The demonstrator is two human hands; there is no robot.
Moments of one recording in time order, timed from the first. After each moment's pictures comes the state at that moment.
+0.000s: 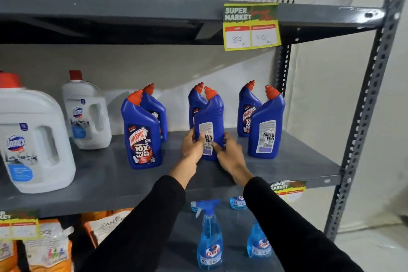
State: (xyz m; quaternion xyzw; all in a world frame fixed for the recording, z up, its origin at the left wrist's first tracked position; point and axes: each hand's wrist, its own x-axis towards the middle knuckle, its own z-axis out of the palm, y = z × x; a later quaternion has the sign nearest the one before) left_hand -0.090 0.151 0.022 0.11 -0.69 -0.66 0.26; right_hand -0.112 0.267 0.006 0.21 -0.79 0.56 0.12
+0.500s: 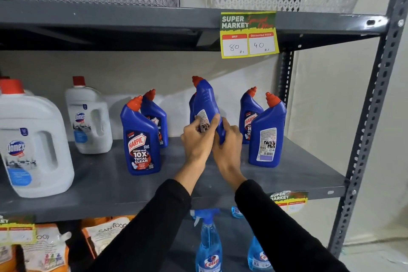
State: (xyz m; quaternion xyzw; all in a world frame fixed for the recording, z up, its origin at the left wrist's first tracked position) left_hand -0.074 0.180 0.061 0.03 -0.66 -0.63 0.40; right_hand -0.103 0.253 0.040 0.23 -0.75 0.53 0.32
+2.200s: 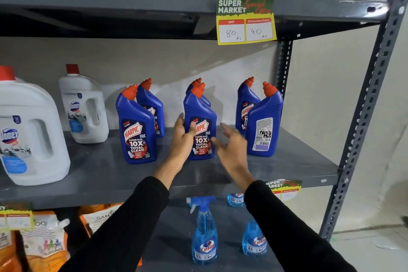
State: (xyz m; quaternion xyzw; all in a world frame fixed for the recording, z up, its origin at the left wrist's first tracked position) left_hand -0.078 0.139 0.023 0.04 -0.71 -0.63 0.31; right_hand -0.102 0.282 0.014 0.22 -0.78 0.56 0.20
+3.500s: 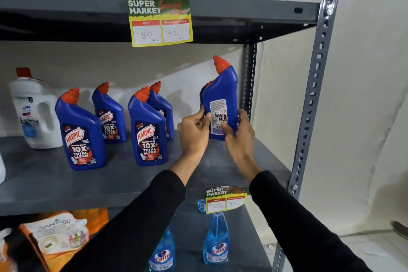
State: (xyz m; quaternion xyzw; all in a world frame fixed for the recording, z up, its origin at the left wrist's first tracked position) left_hand -0.138 0.306 0.054 -0.02 -0.71 -0.53 0.45; right_hand -0.168 0.419 0.041 0.21 -0.70 0.63 0.25
